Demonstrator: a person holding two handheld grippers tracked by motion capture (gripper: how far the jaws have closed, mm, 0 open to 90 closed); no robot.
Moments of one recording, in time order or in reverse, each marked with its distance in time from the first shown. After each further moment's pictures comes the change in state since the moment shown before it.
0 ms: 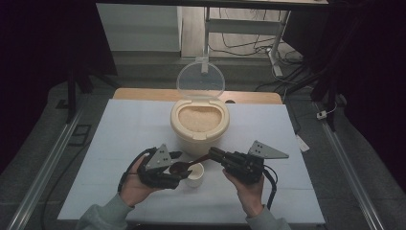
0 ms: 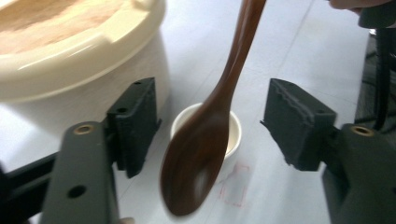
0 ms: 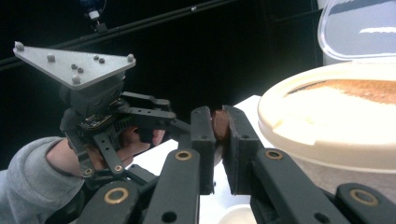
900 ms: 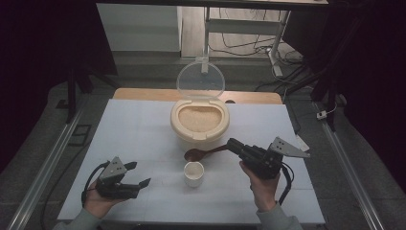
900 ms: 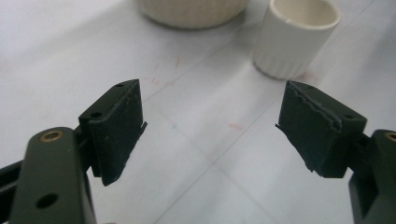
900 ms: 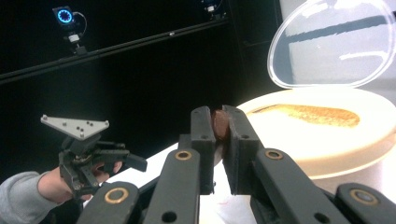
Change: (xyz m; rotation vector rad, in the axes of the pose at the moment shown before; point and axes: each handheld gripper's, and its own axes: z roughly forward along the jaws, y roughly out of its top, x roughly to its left) left arm 0.036 -0.110 -0.044 0.050 0.120 -0.242; right arm -0.019 0.015 -0.033 -0.094 -0.086 -0.015
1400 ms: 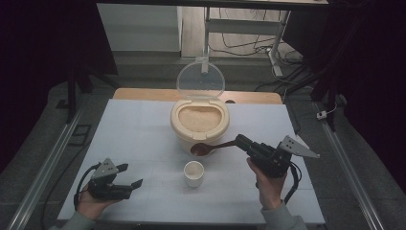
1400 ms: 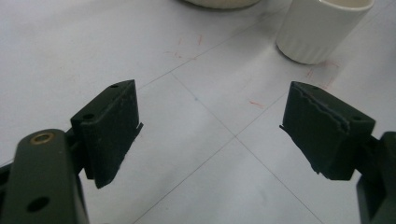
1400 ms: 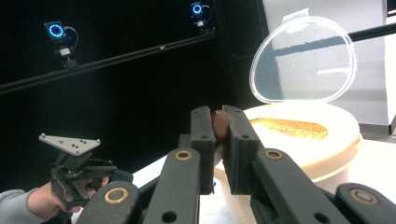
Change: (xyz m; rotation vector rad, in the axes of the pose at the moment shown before) left arm 0.014 -0.016 -0.006 0.021 0.014 -0.073; right arm -0.006 0.009 -0.013 -0.046 -0.037 -0.004
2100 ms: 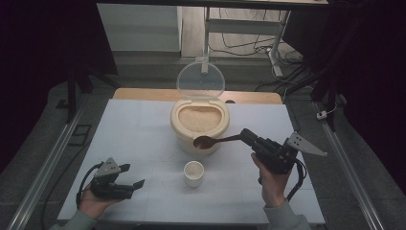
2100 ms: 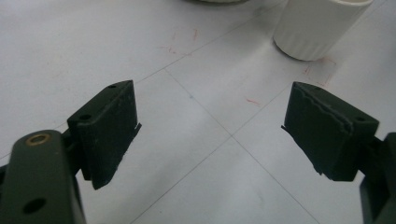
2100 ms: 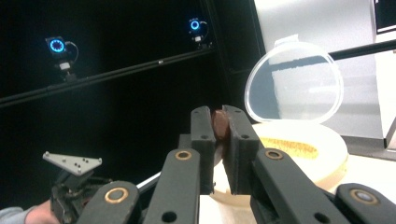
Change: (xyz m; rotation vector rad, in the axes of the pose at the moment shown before) left arm 0.001 0.002 0.005 0.018 -0.020 -0.004; right arm -0.002 0.016 -0.003 -0.059 -0.008 -0.008
